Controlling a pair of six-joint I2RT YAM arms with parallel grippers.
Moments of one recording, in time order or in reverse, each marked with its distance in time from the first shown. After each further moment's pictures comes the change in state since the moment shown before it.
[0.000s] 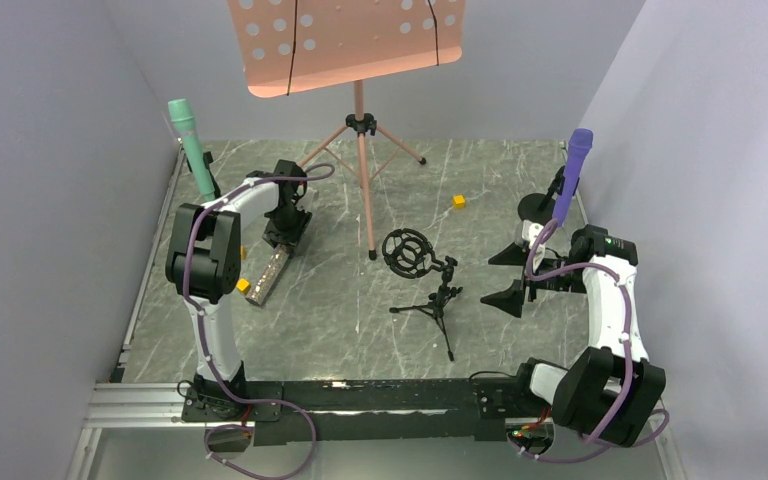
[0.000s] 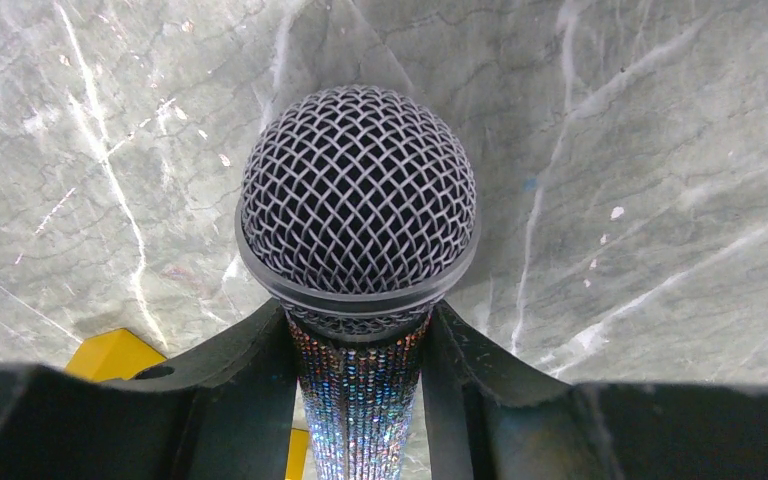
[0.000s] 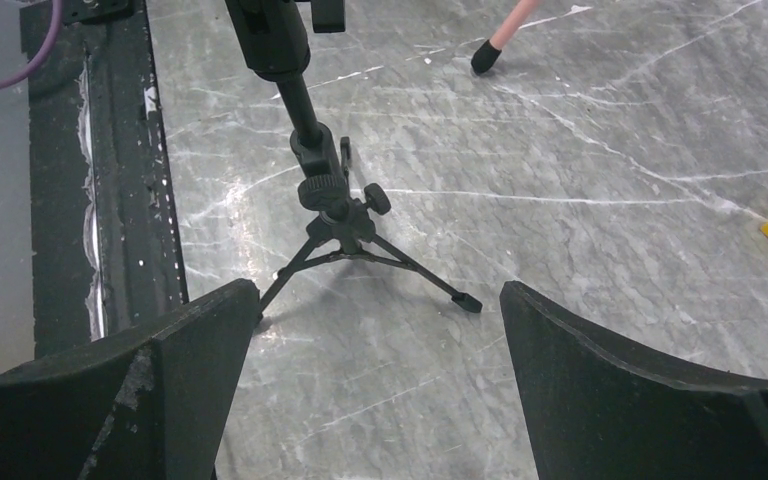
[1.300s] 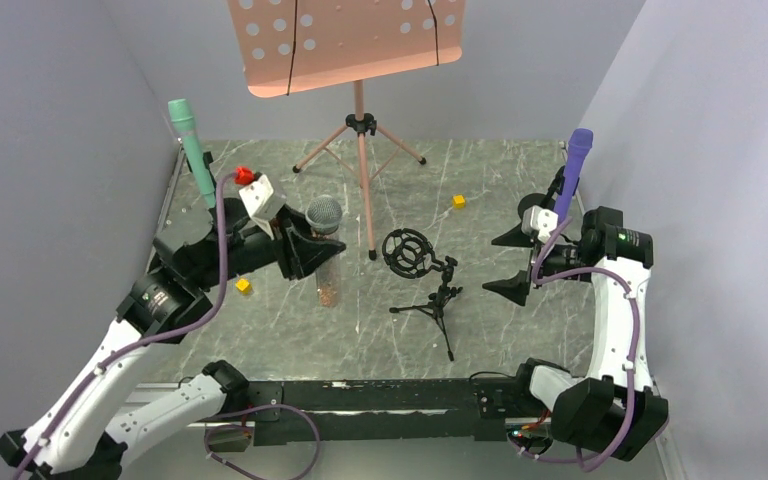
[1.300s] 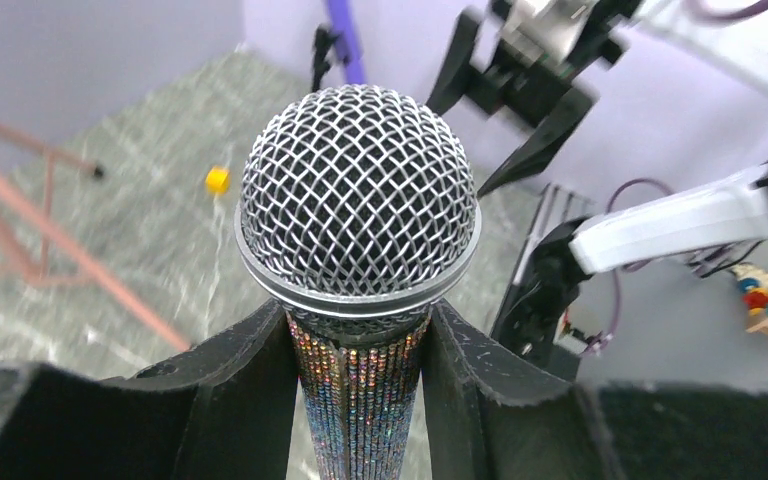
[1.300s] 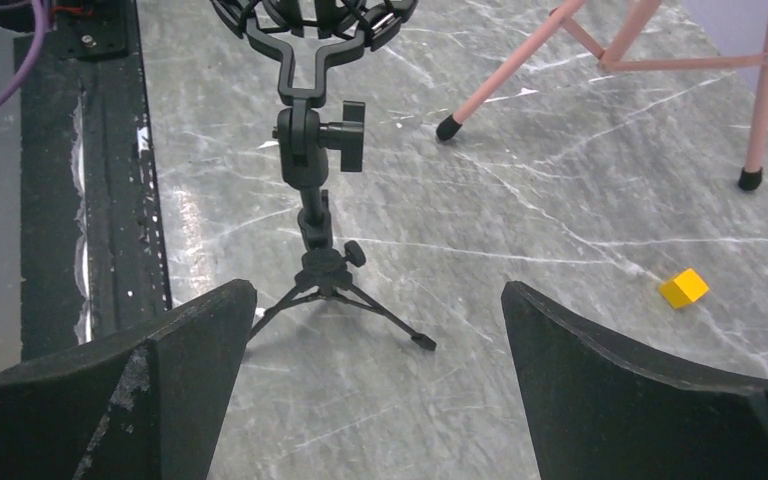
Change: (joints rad) left arm -0.397 -1.248 -0.366 0.469 0.479 -0.330; right arm 0.027 -0.064 0.196 -0.057 -0.035 0.079
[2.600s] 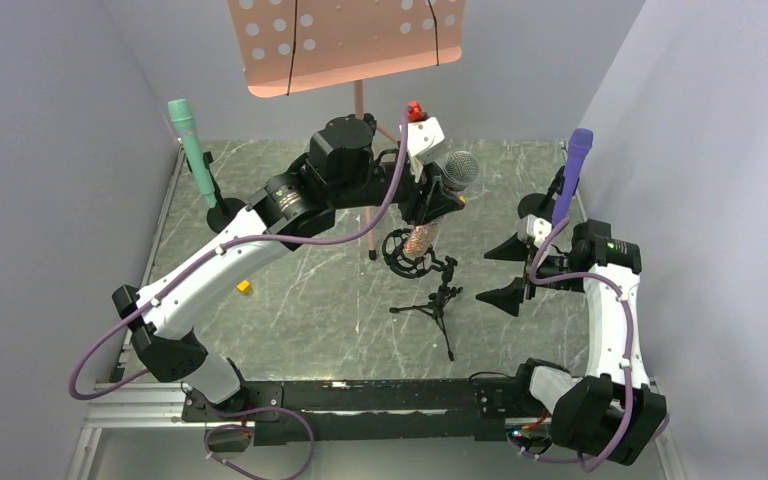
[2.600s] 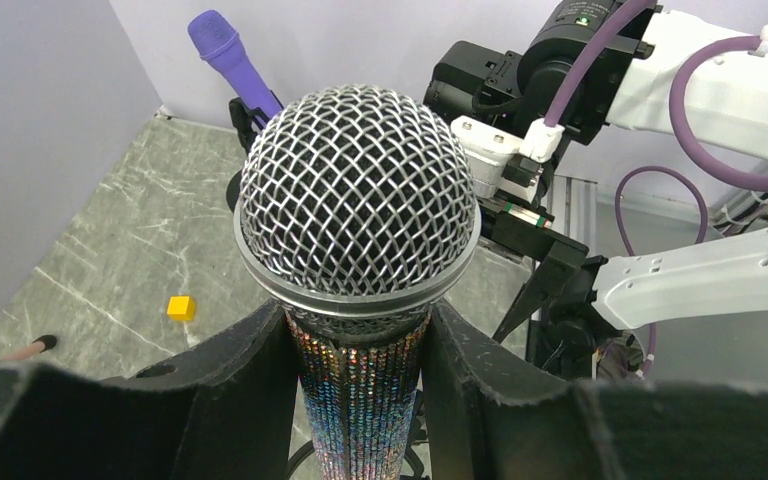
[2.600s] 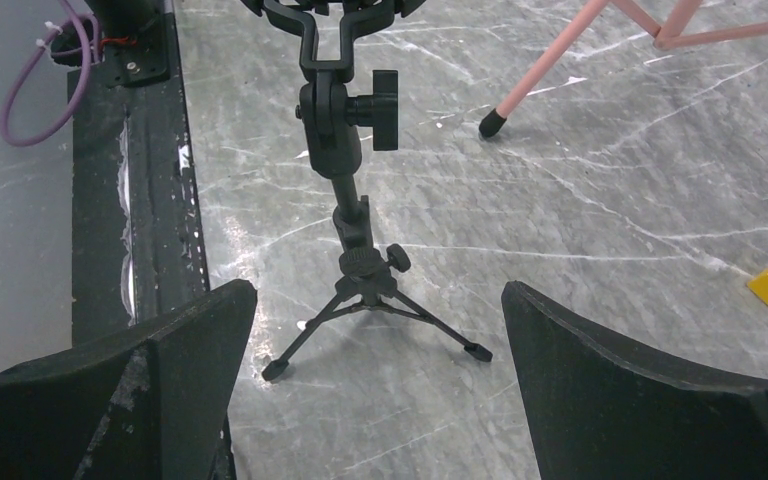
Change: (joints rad) left arm -0.328 0.791 0.805 -0.092 -0.070 0.219; right arm 0.019 -0.021 -0.142 0.050 -0.046 0.056
